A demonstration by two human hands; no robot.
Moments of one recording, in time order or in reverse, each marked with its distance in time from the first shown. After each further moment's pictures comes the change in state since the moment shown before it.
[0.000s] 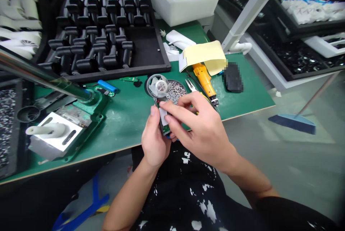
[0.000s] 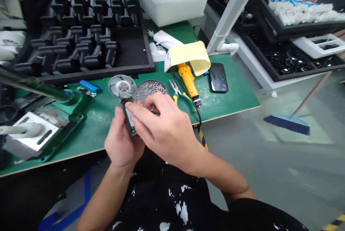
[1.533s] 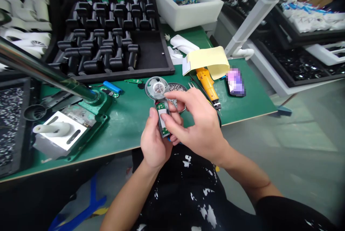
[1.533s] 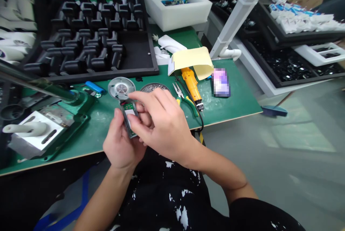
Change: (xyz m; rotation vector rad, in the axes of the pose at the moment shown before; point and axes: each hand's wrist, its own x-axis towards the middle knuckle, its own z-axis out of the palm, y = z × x) left_hand 0.000 0.010 -0.001 -0.167 -0.135 -0.071; right_hand 0.020 0.000 0.014 0.189 0.080 0.026
